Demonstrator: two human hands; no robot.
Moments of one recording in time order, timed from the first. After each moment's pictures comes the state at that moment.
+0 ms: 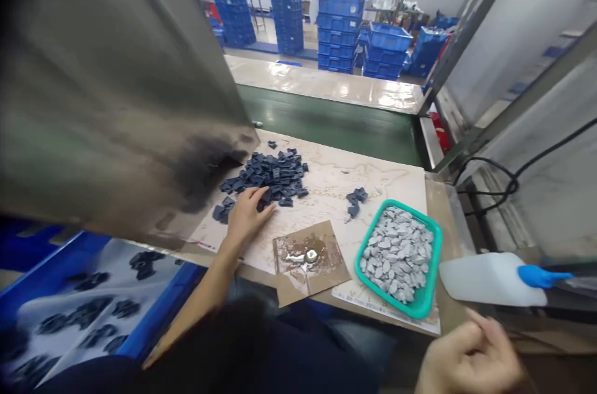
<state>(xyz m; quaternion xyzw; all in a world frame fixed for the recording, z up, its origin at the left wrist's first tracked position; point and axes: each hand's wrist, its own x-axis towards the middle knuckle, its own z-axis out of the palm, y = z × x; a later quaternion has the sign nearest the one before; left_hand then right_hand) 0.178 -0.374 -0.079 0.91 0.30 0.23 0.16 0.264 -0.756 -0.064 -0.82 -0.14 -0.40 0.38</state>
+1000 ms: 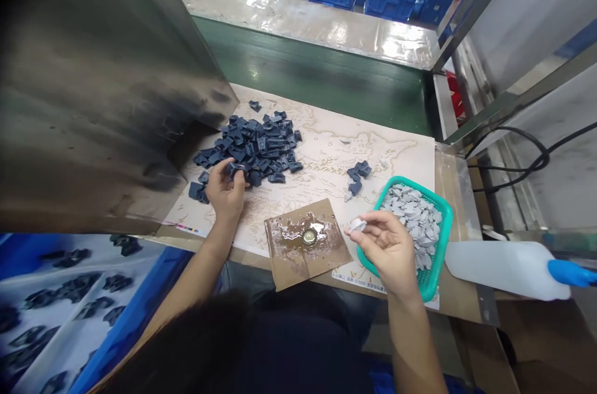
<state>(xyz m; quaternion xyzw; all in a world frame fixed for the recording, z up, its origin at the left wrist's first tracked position) 0.188 -0.362 -0.124 0.71 0.31 0.51 0.38 0.276 -0.639 -0.015 -0.66 -0.21 0.17 0.70</state>
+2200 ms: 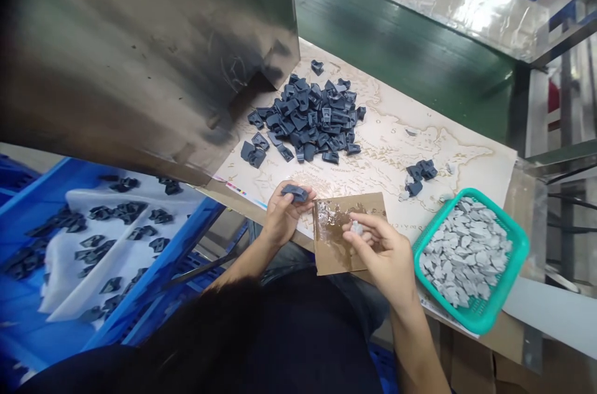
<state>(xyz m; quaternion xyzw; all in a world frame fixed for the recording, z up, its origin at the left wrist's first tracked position) 0.136 -0.425 -0.120 0.36 0.27 0.30 0.84 0.233 -0.571 -0.030 -0.75 -0.28 0.27 0.54</state>
